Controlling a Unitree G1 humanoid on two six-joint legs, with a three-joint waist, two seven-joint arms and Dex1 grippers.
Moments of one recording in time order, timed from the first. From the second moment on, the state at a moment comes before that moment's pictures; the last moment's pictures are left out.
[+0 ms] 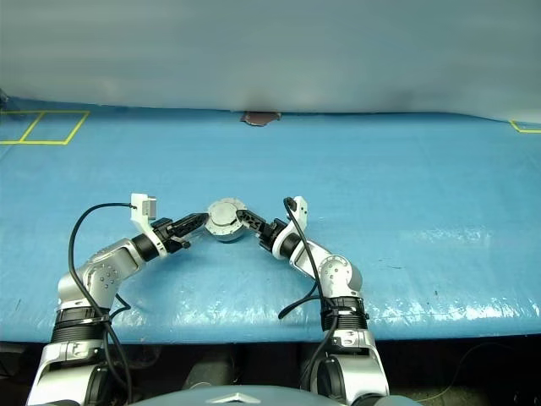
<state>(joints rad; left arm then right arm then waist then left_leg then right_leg) -0.27 0.40 0.21 0.18 -0.56 0.66 -0.74 -0.39 0.17 -0.16 0.25 0.77 0.86 0.28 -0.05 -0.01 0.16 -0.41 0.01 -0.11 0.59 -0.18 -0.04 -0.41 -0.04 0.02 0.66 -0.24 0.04</state>
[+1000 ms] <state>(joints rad) -0.26 0.40 0.22 0.18 -0.55 0.64 -0.72 -0.41 0.17 -0.12 0.35 0.83 0.82 0.31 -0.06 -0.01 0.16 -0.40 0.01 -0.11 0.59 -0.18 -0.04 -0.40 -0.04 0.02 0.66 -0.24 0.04</state>
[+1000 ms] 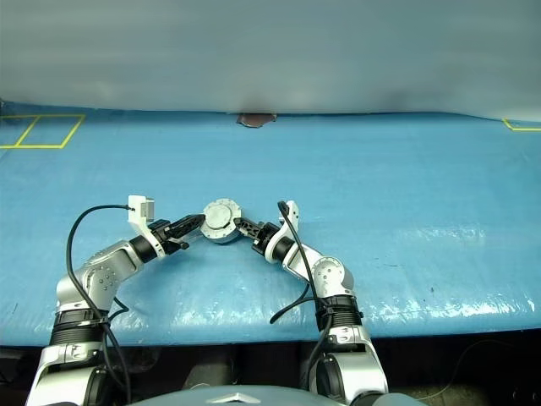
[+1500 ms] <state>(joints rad) -0.28 0.31 0.31 0.20 -0.62 0.62 -0.67 -0.41 0.17 -0.17 0.35 0.95 0.83 0.26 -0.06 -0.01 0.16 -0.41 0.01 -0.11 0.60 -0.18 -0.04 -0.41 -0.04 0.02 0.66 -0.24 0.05</state>
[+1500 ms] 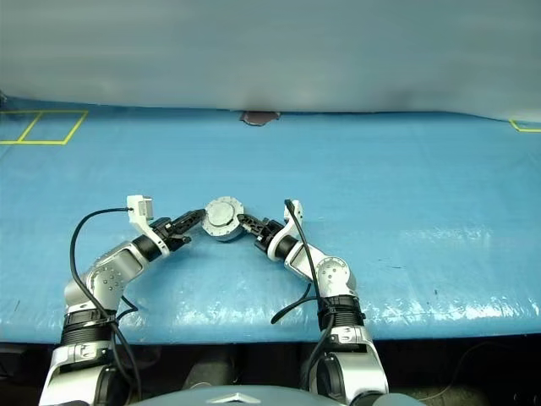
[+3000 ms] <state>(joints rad) -0.25 0.24 0.50 0.20 -1.12 0.92 -0.57 -0.43 0.17 -0.24 0.25 1.21 0.77 0.10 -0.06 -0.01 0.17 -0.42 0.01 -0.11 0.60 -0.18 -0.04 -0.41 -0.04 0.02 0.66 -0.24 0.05</state>
